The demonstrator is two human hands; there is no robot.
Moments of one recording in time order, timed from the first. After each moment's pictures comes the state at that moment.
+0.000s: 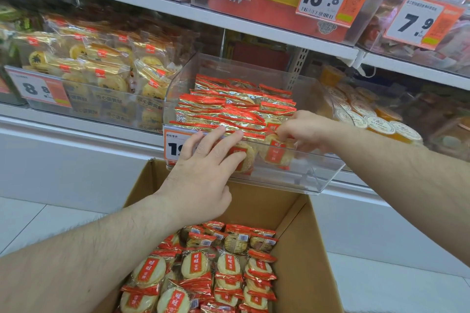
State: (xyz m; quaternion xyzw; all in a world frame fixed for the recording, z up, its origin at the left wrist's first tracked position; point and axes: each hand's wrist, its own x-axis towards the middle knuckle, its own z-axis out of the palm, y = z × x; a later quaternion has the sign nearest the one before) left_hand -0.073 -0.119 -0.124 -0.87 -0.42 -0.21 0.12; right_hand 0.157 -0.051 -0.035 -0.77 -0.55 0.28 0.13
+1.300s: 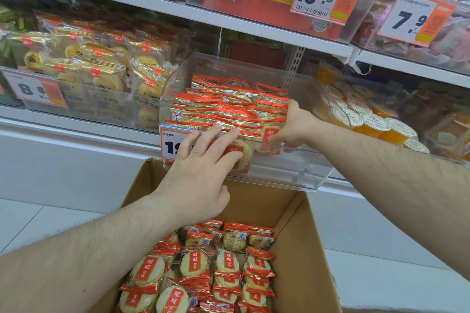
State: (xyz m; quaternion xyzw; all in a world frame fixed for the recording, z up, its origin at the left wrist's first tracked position) left_hand -0.071 -0.120 -0.125 -0.87 -0.43 -0.21 0.10; right_hand 0.163 -0.030 -0.057 -0.78 -0.59 0.17 0.12
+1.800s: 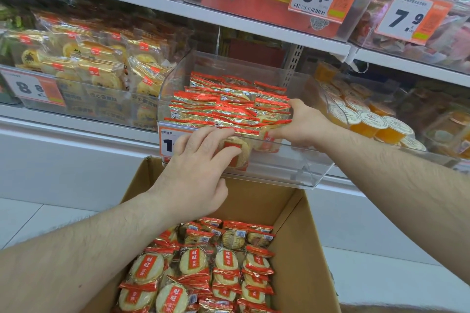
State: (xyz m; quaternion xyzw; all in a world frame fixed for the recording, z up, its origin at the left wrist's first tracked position) left_hand -0.075 -0.125 -0.121 -0.87 -0.40 -0.28 0.09; right_hand 0.161 -0.060 -0.041 -0.78 -0.60 0.15 0.15
